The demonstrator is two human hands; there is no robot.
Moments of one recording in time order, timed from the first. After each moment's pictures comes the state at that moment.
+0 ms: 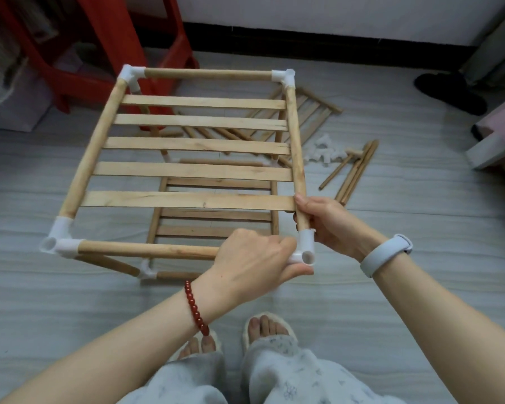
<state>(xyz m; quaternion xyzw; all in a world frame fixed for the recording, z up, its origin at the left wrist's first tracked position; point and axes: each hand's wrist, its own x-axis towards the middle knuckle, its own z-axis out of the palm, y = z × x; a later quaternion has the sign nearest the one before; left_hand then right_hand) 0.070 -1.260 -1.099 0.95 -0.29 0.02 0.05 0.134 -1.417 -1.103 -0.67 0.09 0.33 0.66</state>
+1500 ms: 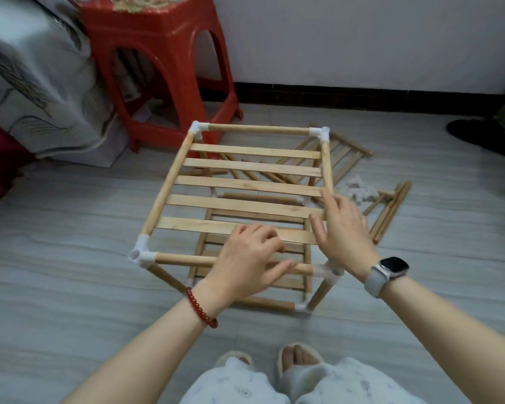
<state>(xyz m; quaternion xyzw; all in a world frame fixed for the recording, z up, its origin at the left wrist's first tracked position) 0.070 -1.194 -1.090 0.95 -0.23 0.14 0.17 0.137 -1.383 -1.090 -0.98 -0.12 -0.02 0.18</state>
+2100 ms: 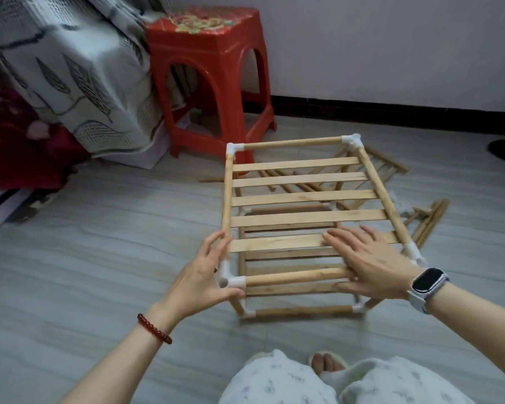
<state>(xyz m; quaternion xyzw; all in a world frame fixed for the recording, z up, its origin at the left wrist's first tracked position) 0.003 -1.053 -1.107 0.96 -0.06 0.01 0.29 0.126 -1.376 -1.082 -0.90 -0.41 0.10 -0.09</state>
